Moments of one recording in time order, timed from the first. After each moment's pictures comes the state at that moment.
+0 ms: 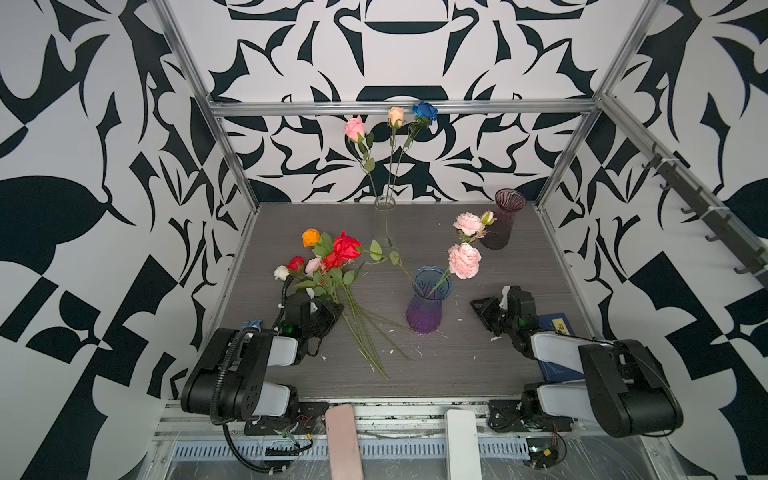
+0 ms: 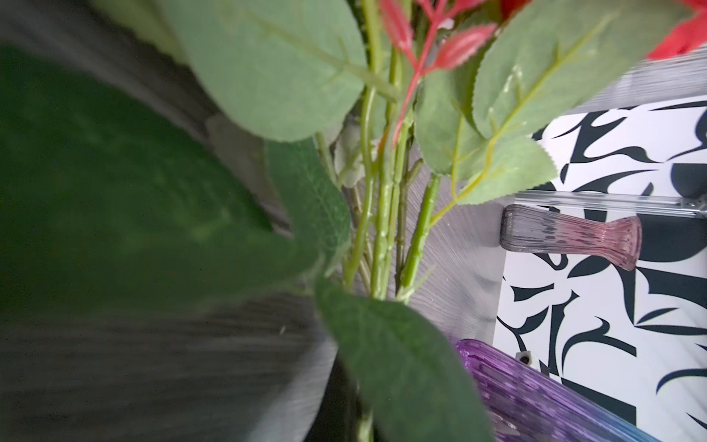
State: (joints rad) left arm -0.17 1.41 0.18 0.61 0.43 -1.08; right arm 0.11 1.30 0.23 0.35 -0.31 1.02
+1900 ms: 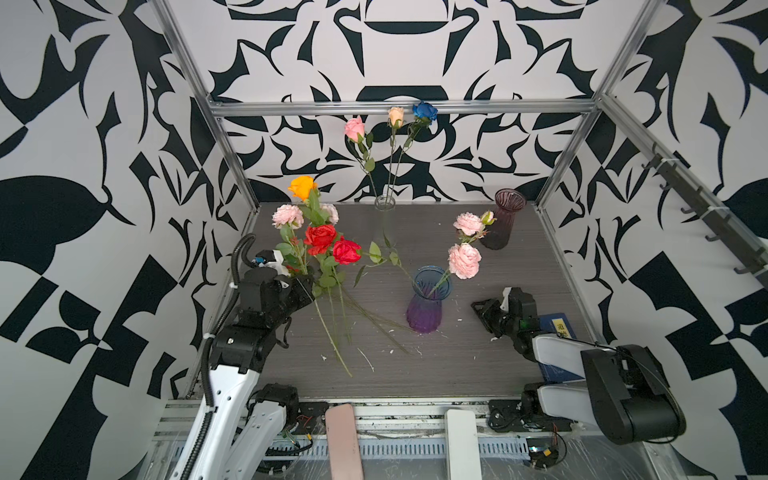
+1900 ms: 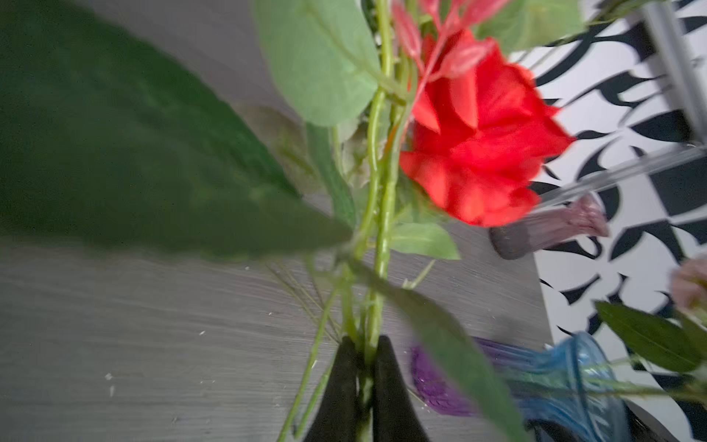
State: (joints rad) left arm -0.17 0.73 0.82 -0.67 0.08 -0.64; right arm 0.10 1.27 0.22 0.34 -0.32 1.02
